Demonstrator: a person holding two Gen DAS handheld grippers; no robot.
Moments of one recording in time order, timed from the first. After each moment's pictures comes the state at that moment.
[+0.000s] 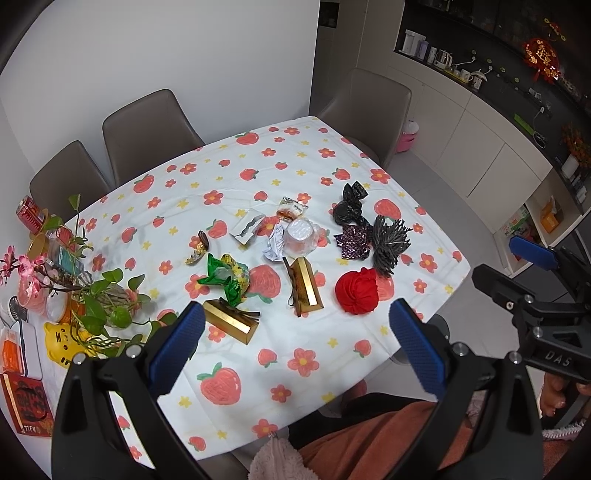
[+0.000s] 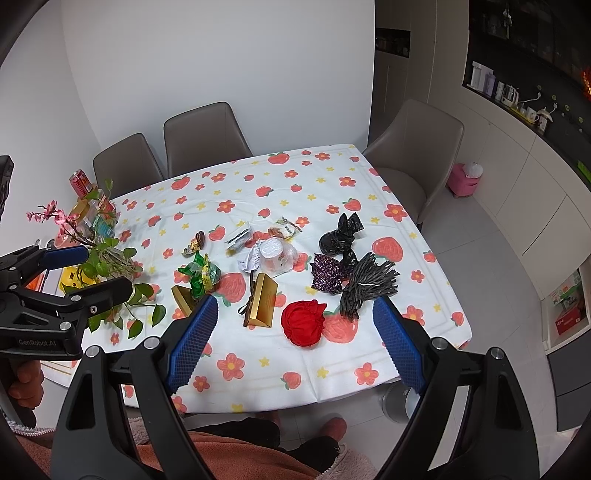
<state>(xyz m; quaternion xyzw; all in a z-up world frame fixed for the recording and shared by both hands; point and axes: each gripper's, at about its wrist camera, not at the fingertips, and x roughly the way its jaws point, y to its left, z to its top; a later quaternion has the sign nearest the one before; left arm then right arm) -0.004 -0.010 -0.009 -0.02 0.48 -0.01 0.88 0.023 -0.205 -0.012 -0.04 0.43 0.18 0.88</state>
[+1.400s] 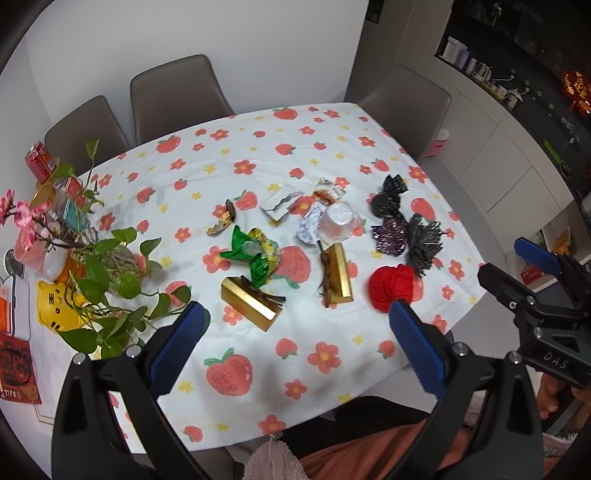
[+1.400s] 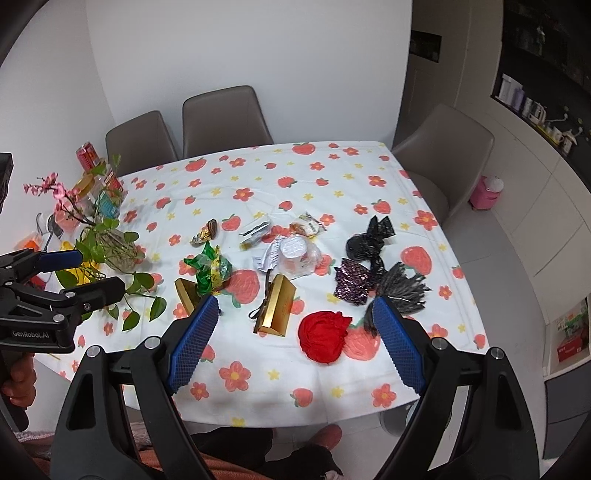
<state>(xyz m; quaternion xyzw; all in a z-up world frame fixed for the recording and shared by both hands) 0.003 0.050 -0.055 -0.08 0.51 0.04 0.86 0.054 -0.148 -0.054 -0.08 0.43 0.22 0.87</state>
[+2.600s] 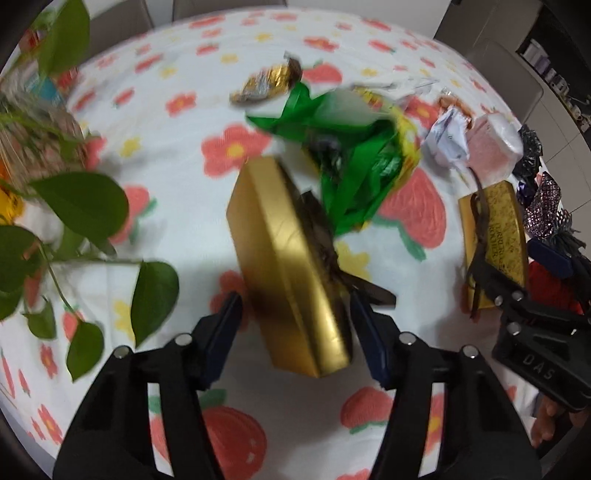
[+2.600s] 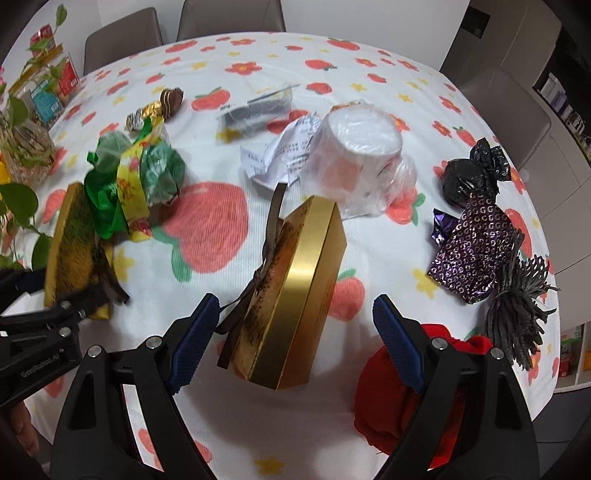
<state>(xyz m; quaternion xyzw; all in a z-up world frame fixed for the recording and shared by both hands) 0.052 0.099 -0.300 -0.13 0.56 0.14 0.80 0.124 -0.049 -0.299 -0.18 0.51 0.21 0.81</state>
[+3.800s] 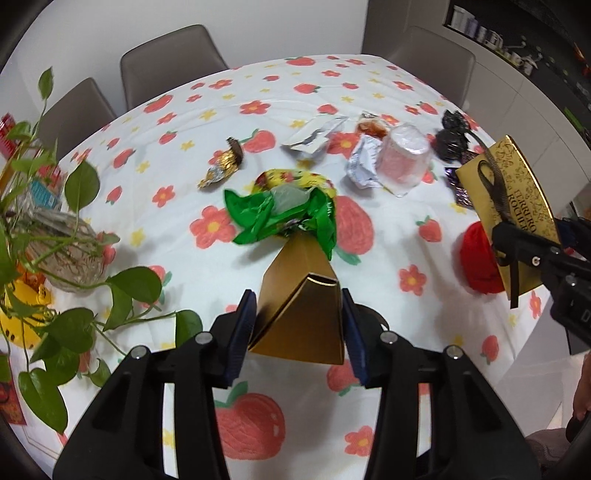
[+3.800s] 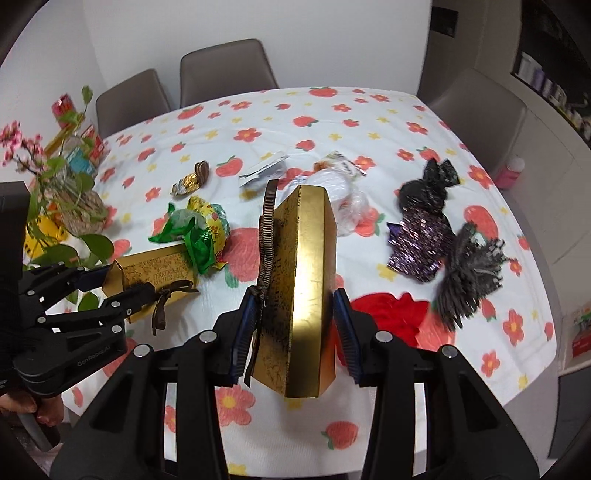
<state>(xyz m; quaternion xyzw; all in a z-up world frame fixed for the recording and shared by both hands) 0.037 0.069 -0.222 -0.03 0.52 0.05 0.85 0.078 -0.099 -0.204 -0.07 0.47 0.22 0.85</state>
